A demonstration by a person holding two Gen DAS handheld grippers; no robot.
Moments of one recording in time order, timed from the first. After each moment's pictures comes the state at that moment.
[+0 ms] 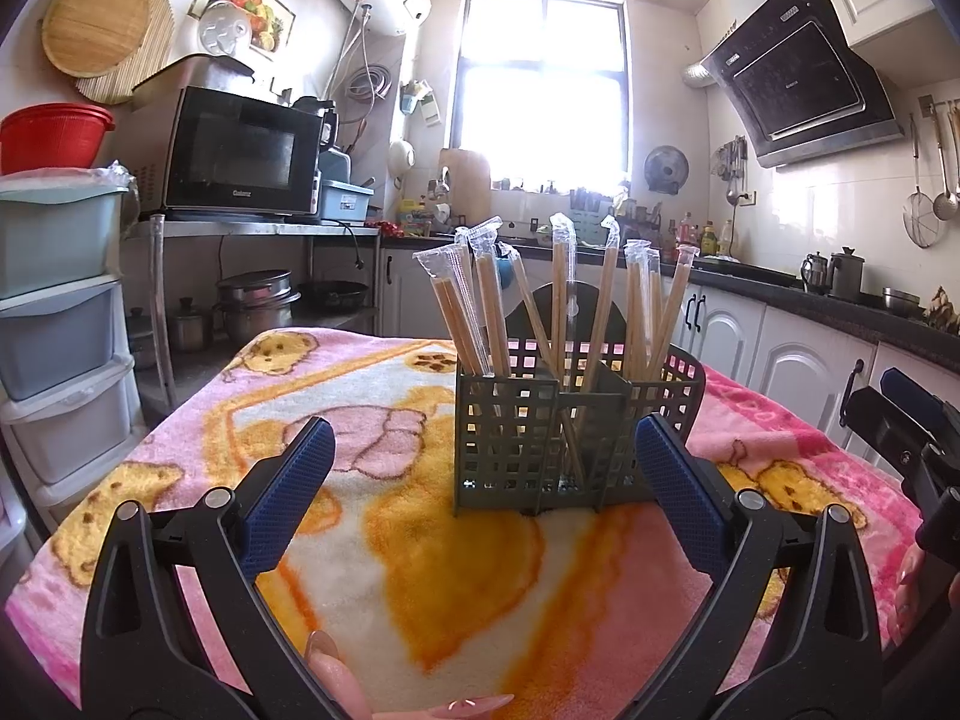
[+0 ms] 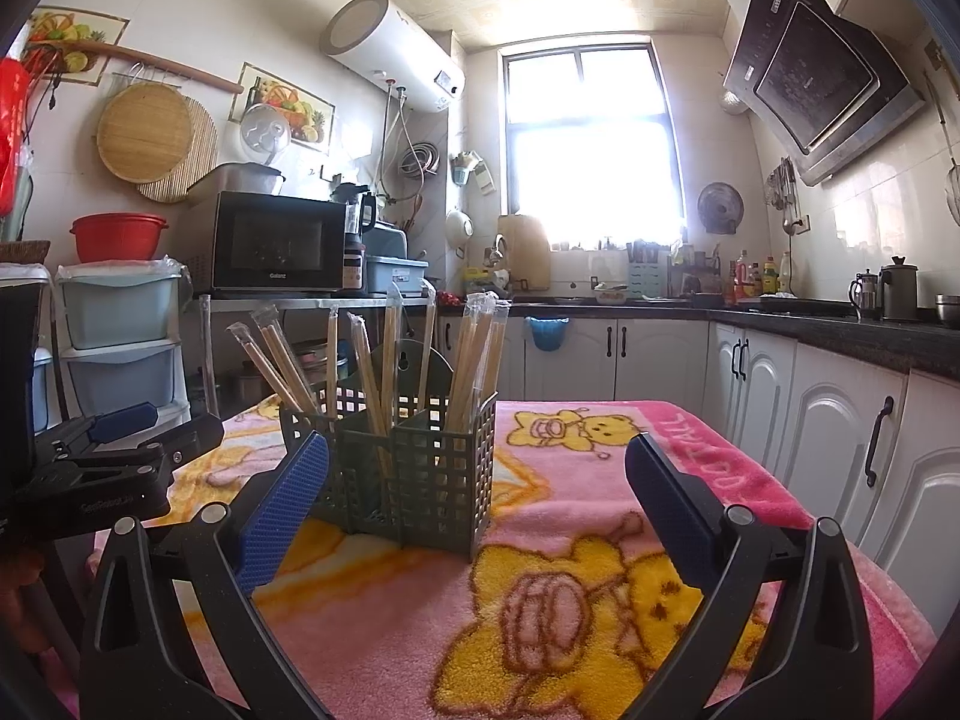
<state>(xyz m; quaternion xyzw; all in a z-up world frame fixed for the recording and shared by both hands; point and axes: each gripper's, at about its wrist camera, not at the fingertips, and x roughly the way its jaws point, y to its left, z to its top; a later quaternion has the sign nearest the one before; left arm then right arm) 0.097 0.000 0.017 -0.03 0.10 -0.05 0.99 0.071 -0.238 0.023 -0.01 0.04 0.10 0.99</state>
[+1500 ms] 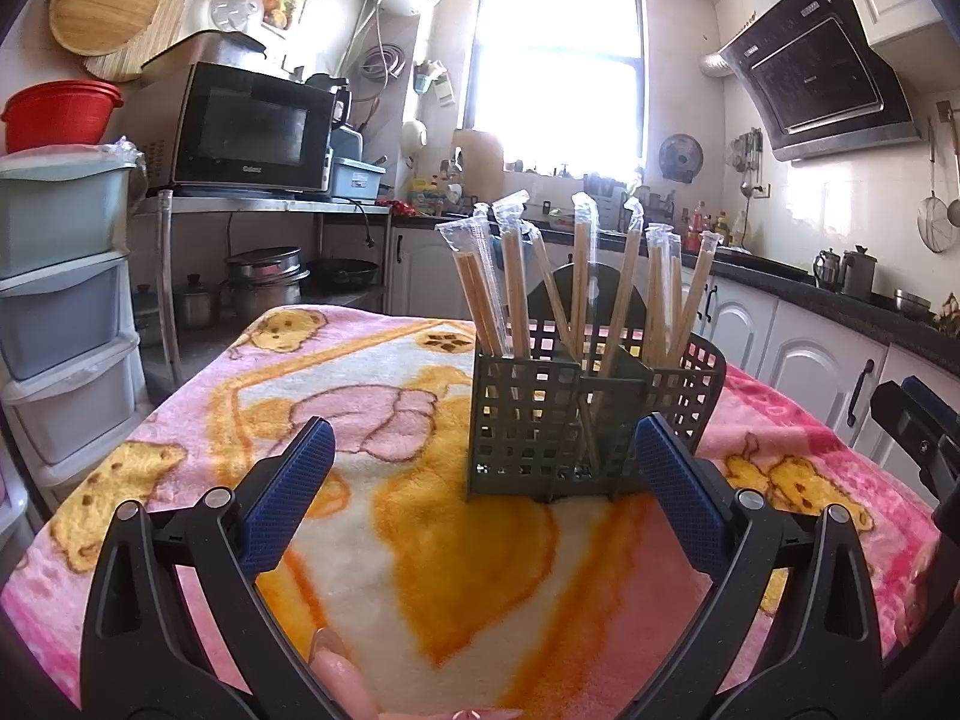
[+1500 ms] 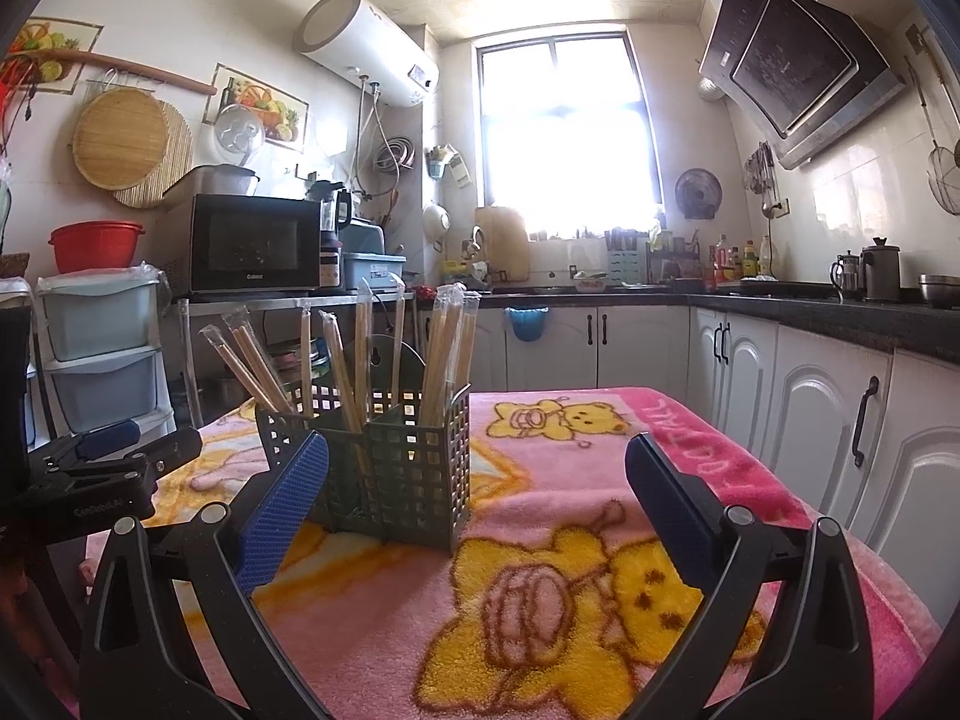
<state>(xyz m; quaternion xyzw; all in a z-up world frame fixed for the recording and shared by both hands) 0.107 0.010 0.013 -0.04 0.13 -0.04 0.99 0.071 -0.242 0.023 0.01 0.05 0.08 1.00</state>
